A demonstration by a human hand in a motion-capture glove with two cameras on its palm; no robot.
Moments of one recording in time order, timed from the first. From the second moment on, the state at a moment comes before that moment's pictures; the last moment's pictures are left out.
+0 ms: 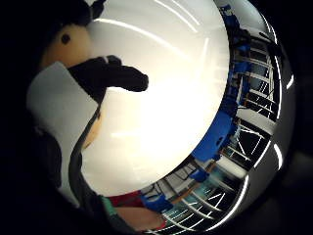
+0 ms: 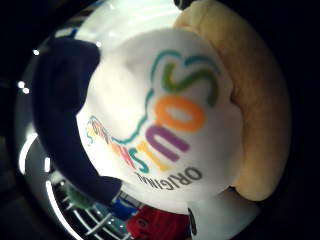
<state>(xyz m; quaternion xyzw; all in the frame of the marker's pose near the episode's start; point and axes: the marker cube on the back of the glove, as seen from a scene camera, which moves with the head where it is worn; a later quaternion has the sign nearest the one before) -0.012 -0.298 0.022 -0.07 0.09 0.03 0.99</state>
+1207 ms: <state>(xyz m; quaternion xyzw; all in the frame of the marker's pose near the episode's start) -0.106 -0.248 -0.104 0.07 0.09 -0.03 0.99</state>
